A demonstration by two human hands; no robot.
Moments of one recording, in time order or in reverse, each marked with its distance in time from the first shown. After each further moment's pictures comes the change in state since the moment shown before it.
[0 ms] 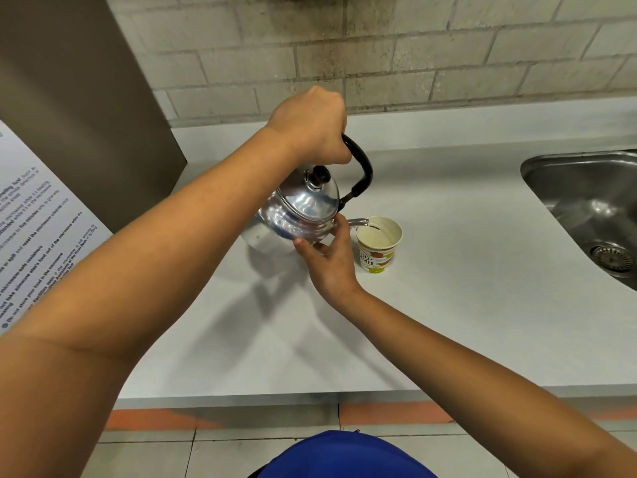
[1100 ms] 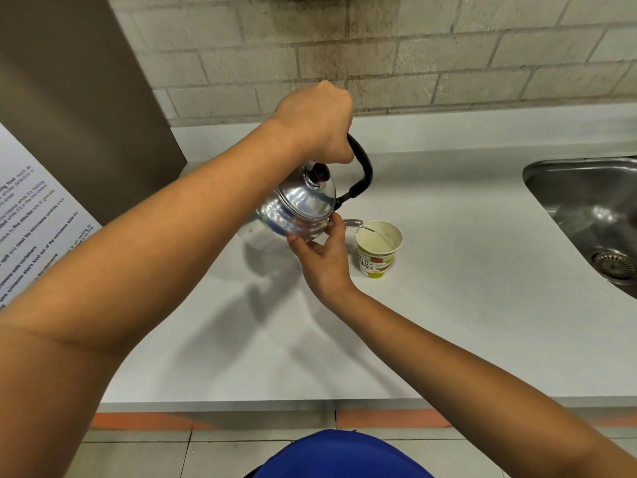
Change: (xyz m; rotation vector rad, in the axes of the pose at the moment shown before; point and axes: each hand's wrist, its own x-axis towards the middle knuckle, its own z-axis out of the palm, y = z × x) left_hand 0.007 0.001 -0.006 0.068 -0.017 0.063; right_hand 0.008 -0.004 0.010 0.102 -0.006 0.003
